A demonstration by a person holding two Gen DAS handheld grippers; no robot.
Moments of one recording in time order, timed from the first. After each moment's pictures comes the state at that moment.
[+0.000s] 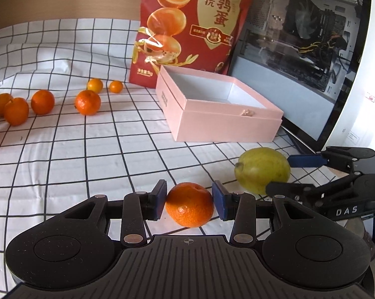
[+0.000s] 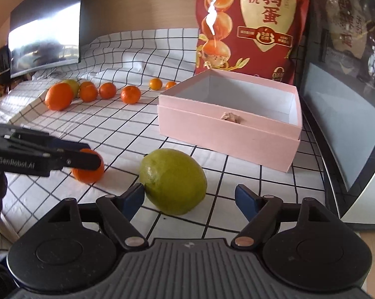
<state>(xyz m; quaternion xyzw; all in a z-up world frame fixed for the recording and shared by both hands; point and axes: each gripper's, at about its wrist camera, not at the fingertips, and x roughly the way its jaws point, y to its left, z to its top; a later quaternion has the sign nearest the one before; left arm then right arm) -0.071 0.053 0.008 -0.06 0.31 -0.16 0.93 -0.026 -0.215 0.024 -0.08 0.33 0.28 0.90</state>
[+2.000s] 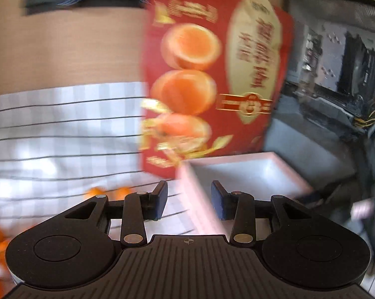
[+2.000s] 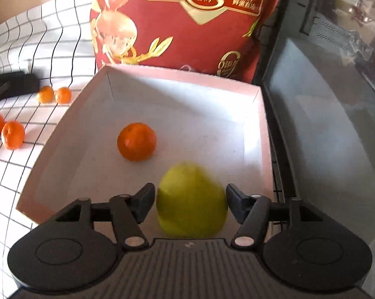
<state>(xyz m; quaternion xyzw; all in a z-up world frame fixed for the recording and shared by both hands) 0.095 0.078 0.082 -0.02 0.27 -0.13 0.95 0.180 -0.174 0.030 -0.08 0.48 0.12 0.87</state>
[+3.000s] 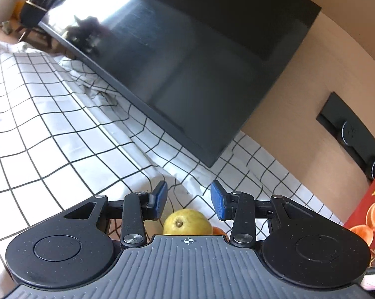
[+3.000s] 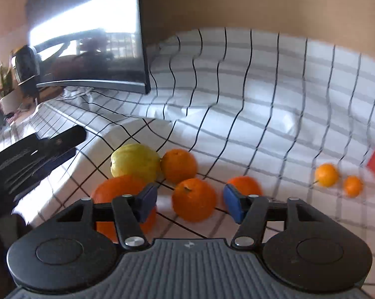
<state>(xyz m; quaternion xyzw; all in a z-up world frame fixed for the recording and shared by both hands) -0.034 0.332 0.032 -0.32 0.07 0.21 0.92 0.119 0.147 0.045 -0.05 0.38 0.39 0.84</state>
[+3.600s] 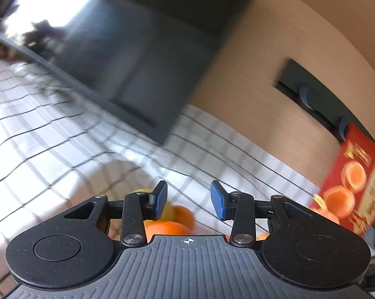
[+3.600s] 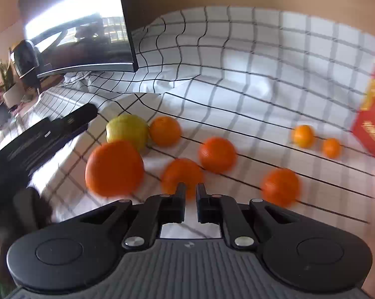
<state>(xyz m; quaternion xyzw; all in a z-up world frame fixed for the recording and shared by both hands) -0.021 0.293 0.038 -0.25 0.09 0.11 0.96 0.109 0.076 0.054 -0.06 0.42 0.40 0.81</state>
